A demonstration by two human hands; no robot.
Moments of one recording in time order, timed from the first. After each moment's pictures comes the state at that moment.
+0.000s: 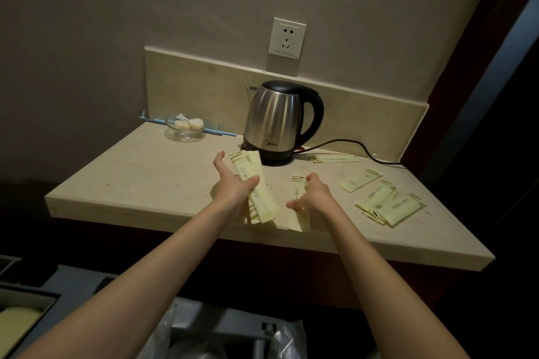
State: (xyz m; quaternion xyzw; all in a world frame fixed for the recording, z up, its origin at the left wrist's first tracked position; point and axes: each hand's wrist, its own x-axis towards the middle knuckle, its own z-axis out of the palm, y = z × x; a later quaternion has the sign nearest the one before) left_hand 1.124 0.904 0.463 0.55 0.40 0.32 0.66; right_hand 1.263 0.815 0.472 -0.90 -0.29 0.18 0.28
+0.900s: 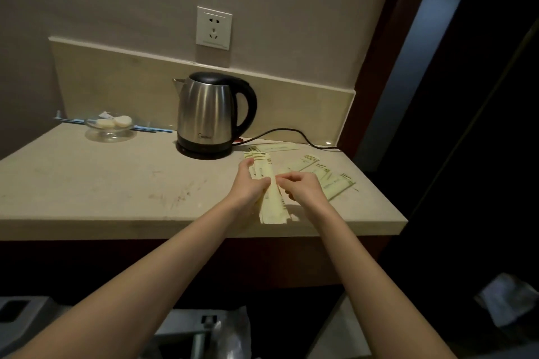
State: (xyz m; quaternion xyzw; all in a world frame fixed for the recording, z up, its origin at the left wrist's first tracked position) left_hand 1.217 0.799 0.484 0.63 0.31 0.24 0.67; right_hand 1.303 0.713 0.488 -0.77 -0.28 0.17 0.54
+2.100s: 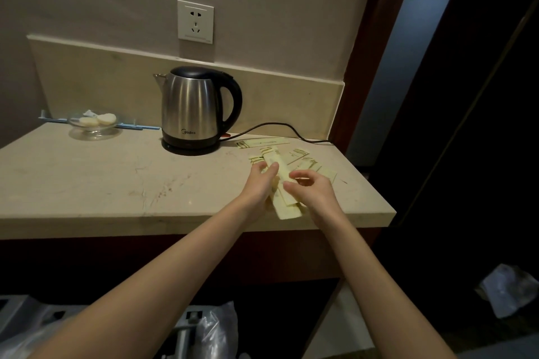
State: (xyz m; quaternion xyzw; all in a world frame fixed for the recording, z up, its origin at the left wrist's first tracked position) left_hand 1.250 0.751 0.484 0.56 0.27 0.21 0.75; right_hand 1.325 0.660 0.481 -0.75 -0.26 0.16 0.59
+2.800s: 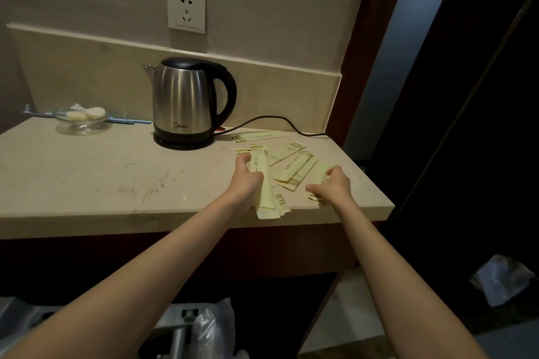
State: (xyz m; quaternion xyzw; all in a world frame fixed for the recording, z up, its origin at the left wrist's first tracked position) left_hand 1.242 0.765 0.486 0.63 0.32 0.20 0.68; right_hand 1.401 0.659 0.458 -0.92 -0.17 0.06 0.36
